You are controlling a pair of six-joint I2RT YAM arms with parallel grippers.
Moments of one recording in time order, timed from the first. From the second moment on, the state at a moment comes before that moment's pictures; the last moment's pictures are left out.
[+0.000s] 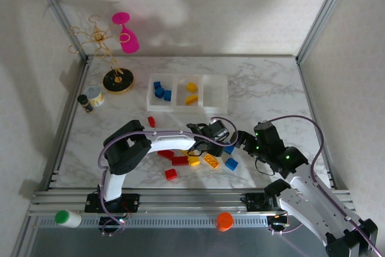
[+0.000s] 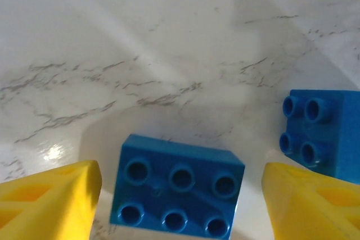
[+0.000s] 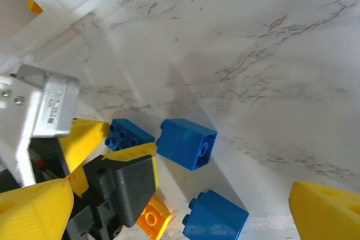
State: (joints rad) left arm -1.05 1.99 1.31 -0.45 -0.16 -0.55; right arm 0.53 0.69 0.57 -0.73 0.00 0.88
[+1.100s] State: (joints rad) left arm -0.85 1.64 1.29 -0.50 -0.39 -0.60; right arm 0.53 0.77 0.61 -0.54 -0.09 0.76
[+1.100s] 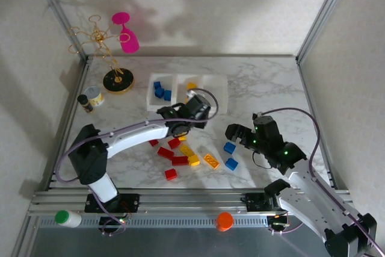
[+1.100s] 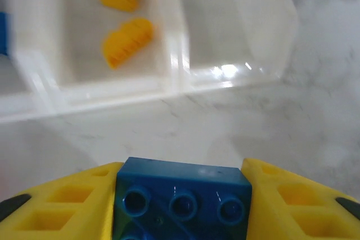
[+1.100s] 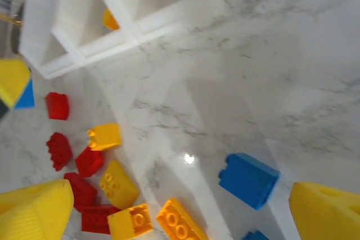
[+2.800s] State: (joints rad) left arm -0.62 1.72 1.50 -0.47 -0.24 -0.62; right arm 0.53 1.01 0.69 -0.39 -0.12 0.73
